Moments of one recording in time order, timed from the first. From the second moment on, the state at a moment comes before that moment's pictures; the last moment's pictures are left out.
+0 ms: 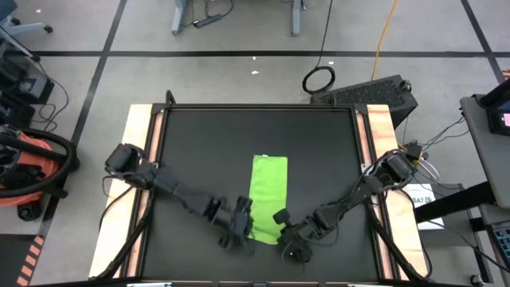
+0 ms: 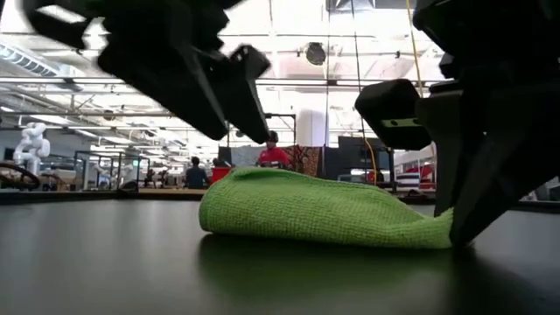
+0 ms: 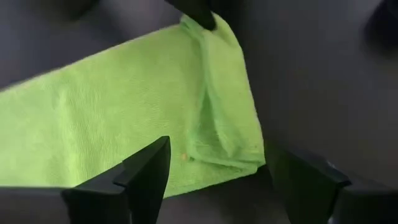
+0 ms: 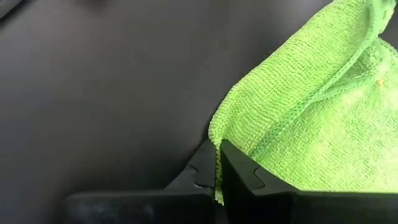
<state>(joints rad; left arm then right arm) -0.44 1.82 1.16 -0.27 -0.10 0.08 0.57 1.88 1.00 -0.05 0.09 -0.04</state>
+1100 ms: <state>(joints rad) -0.62 1.99 1.16 -0.17 -0.56 0.20 0.54 1.88 1.00 -0.03 0.07 0.01</state>
